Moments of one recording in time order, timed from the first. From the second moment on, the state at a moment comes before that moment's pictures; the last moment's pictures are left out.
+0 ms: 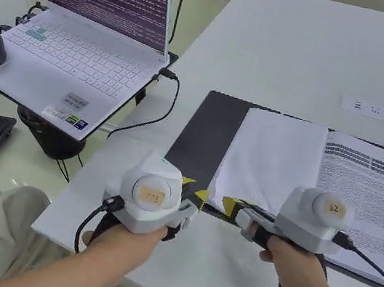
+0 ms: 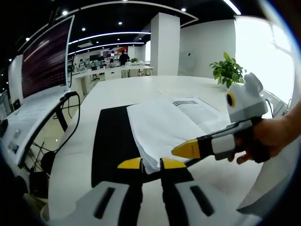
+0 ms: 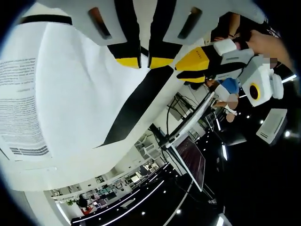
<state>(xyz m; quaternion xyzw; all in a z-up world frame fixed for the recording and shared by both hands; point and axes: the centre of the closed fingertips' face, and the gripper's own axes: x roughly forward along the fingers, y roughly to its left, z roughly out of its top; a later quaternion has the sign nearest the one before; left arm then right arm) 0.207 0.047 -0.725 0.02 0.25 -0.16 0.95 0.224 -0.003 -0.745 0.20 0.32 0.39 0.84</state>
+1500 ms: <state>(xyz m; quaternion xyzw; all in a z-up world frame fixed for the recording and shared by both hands) 0.226 0.028 -0.791 0.07 0.29 -0.16 0.94 0.385 -0.100 -0.765 0.51 0.39 0.19 0.75</state>
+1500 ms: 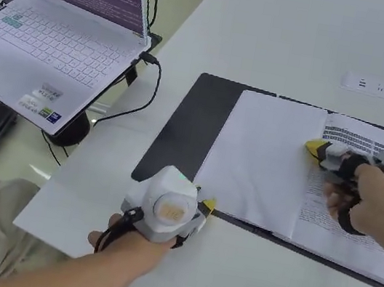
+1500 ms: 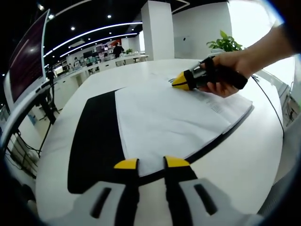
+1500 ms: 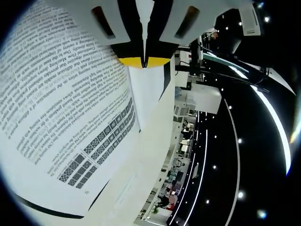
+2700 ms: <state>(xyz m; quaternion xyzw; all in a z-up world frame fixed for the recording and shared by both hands) 0.226 0.028 -0.791 0.06 0.29 -0.15 0.94 0.442 -0.108 -0.767 0.57 0.37 0.15 0.72</state>
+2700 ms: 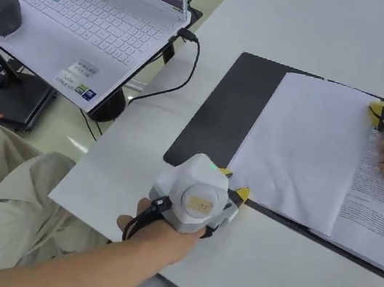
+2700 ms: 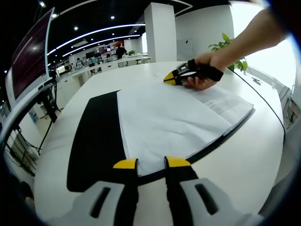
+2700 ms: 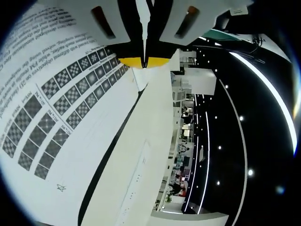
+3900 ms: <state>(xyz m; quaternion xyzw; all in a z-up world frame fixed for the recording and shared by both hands) 0.225 0.027 -0.790 0.07 0.28 -0.16 0.94 0.283 -0.088 -0.771 0.52 0.50 0.26 0.65</state>
